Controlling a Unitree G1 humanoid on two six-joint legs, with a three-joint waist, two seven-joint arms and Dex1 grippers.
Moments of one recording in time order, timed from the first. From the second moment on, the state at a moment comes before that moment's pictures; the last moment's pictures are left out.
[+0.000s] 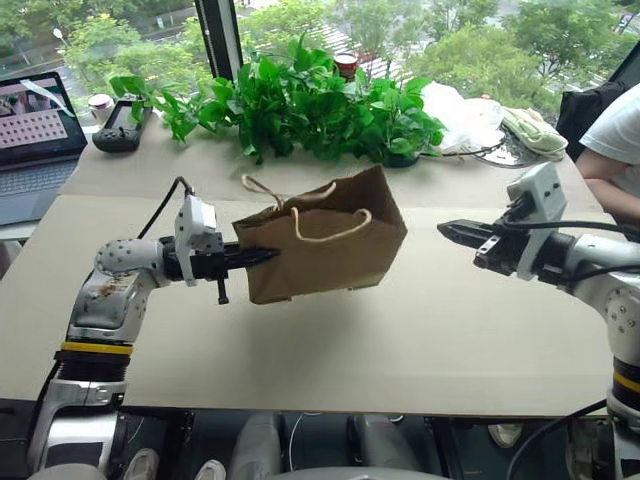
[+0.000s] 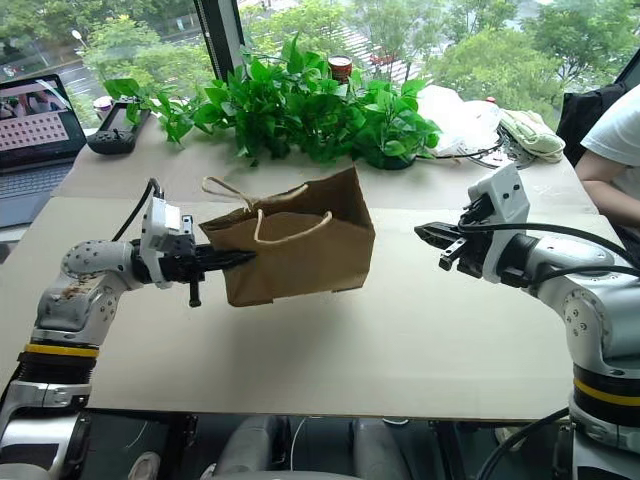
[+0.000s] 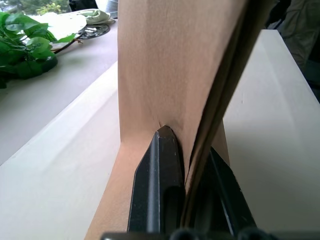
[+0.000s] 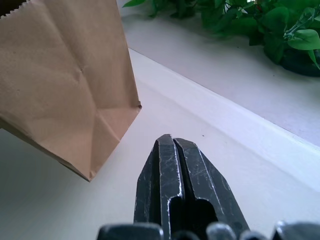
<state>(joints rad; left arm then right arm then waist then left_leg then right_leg) -0.48 0.70 -0.01 0.16 -0.46 0.20 -1.39 -0.38 -0.84 -0.27 -0.38 0.60 1.01 0.77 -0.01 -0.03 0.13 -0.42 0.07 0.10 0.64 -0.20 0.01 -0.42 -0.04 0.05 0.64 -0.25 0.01</state>
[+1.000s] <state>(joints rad) -0.62 0.51 -0.10 0.49 -0.32 -0.07 -1.44 -0.38 -0.96 -0.21 -0.35 0.68 0.92 1.00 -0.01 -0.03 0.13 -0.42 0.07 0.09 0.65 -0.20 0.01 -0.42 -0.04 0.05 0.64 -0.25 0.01</state>
